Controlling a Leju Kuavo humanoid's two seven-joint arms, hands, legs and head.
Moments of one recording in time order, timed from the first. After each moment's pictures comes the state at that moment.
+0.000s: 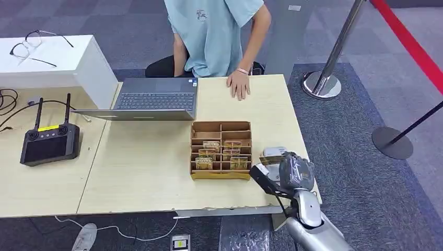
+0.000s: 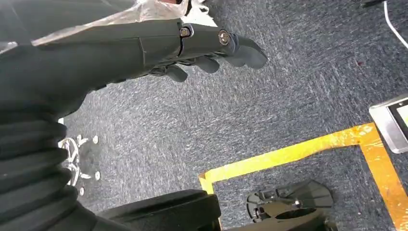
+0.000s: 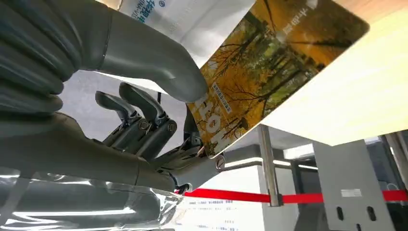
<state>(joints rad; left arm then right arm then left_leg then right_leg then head) -0.12 0.02 -1.18 -0.22 0.59 0.51 0.23 -0.24 -0.25 0.53 -1.14 1.07 -0.70 0.56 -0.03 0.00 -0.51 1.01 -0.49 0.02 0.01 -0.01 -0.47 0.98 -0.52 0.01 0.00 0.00</state>
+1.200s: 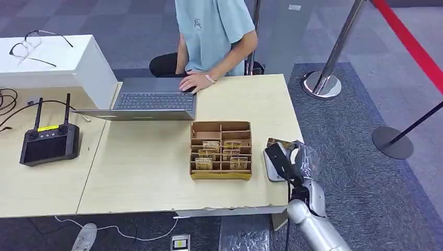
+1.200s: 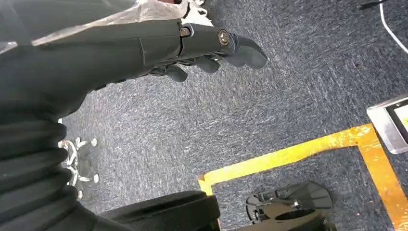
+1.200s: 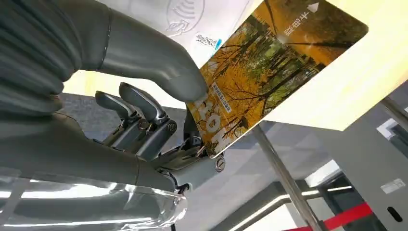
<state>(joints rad) -0.12 0.02 -1.18 -0.22 0.58 0.51 0.23 -0.25 -0.14 0.31 -1.16 0.78 -0.70 0.34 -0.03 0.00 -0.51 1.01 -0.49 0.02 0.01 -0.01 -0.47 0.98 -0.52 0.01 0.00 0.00</state>
